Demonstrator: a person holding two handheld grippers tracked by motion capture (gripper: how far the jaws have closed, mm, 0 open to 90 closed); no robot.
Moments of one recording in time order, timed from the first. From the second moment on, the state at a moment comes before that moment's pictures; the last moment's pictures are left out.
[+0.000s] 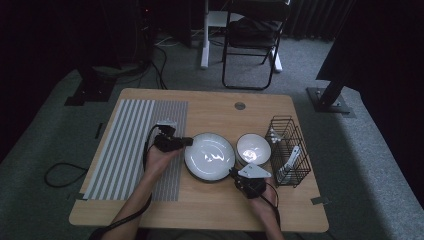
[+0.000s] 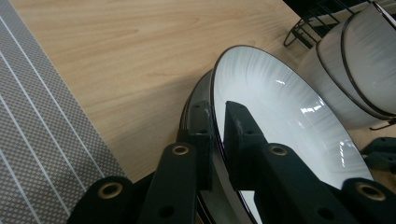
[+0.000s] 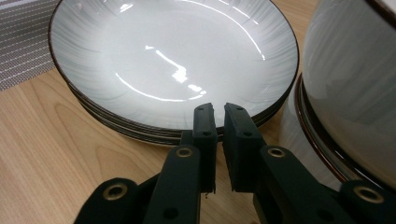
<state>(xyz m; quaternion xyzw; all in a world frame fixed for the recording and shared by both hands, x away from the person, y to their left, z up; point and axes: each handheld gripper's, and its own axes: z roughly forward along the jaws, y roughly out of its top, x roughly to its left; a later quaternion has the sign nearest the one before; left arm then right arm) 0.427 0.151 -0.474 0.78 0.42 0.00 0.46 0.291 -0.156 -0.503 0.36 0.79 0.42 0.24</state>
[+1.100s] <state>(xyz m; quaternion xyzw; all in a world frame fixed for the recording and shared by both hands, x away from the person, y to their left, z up) 0.429 0.150 -0.483 0.71 0.48 -0.08 0.51 0.287 -0.155 -0.501 0.35 0.79 0.43 0.25</state>
